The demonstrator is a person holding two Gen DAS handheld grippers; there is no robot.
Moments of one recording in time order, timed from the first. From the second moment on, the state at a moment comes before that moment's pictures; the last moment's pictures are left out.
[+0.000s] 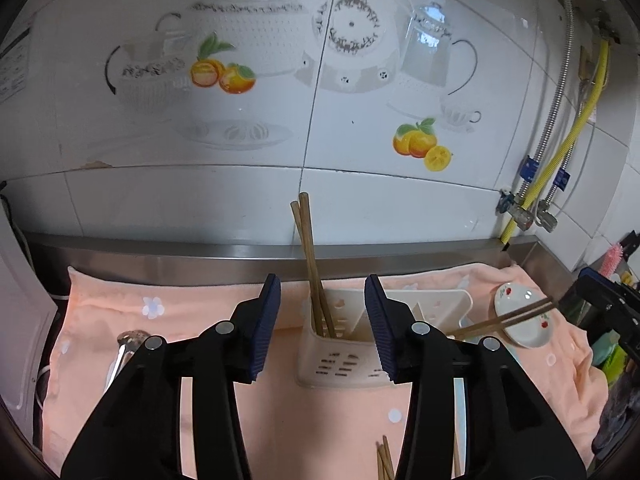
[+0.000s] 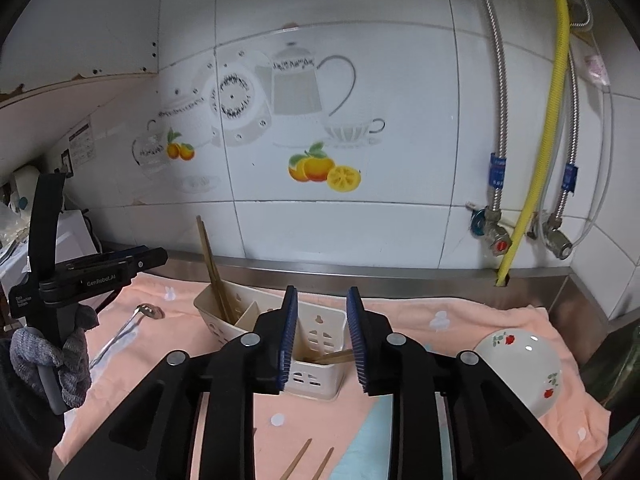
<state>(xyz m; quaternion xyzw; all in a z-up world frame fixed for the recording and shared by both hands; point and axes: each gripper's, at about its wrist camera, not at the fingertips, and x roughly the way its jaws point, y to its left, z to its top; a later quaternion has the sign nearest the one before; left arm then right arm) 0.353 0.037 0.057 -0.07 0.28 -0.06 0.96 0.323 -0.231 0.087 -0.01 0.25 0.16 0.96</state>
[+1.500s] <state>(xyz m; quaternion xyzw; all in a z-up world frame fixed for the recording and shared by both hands) 0.149 0.074 -0.025 -0.09 0.29 -0.02 0.95 0.144 -0.204 -0.106 -0.03 0.38 0.13 0.92</state>
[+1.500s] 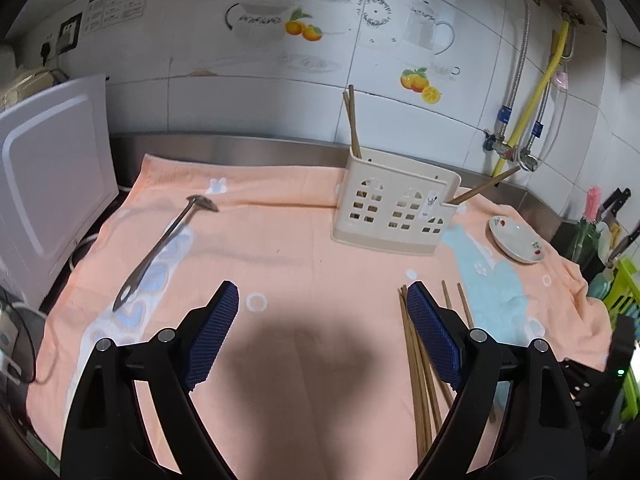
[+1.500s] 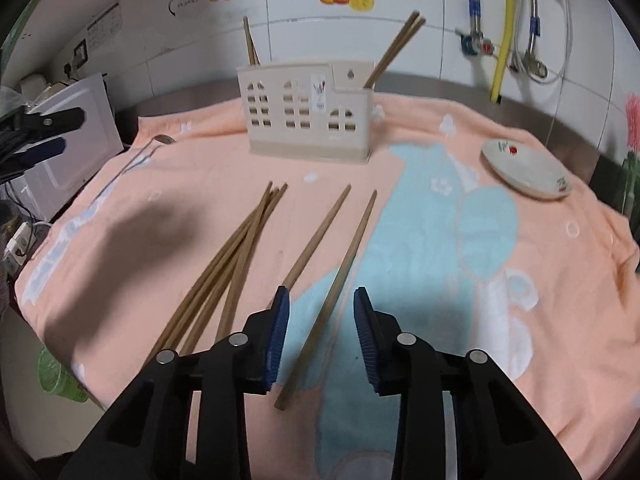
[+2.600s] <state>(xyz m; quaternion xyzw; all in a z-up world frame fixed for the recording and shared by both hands) 0.129 0.062 -0.080 -0.10 0.34 -0.04 0.93 0.172 -0.203 -0.140 0.04 0.43 0.06 0.90</state>
